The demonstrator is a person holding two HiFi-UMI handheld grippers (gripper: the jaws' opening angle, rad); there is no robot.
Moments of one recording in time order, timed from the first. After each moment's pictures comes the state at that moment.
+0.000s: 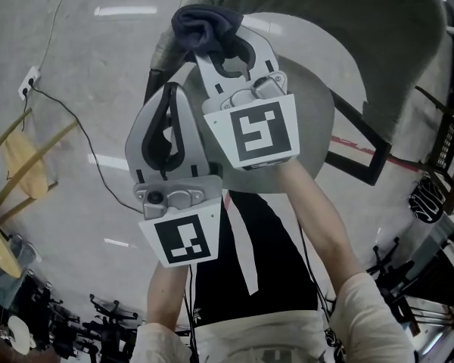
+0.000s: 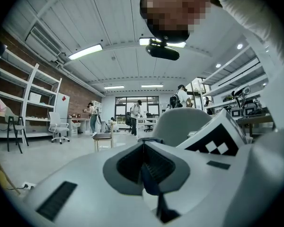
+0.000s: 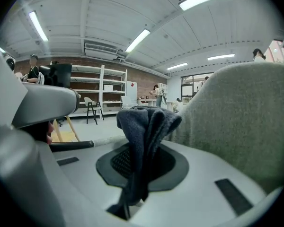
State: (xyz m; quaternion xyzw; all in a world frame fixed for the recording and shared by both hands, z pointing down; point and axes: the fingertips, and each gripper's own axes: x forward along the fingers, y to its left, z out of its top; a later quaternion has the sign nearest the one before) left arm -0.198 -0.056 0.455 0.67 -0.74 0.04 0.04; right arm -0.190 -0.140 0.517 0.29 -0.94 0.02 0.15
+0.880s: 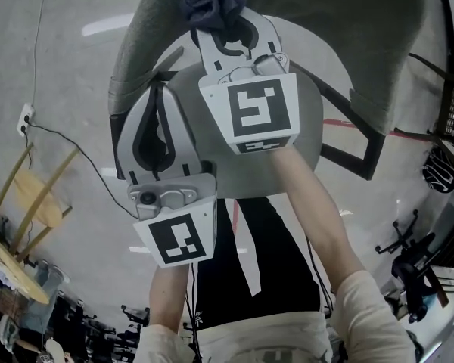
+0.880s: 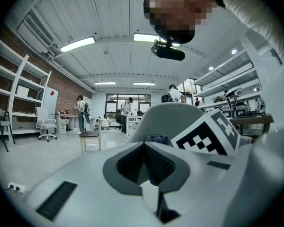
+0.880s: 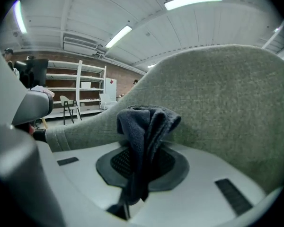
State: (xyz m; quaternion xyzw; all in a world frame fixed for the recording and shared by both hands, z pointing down) left arm -0.157 -0.116 0.473 0.71 -0.70 0.04 0.05; right arm -0.116 -0.227 0.537 0.42 -0.89 0.06 0.14
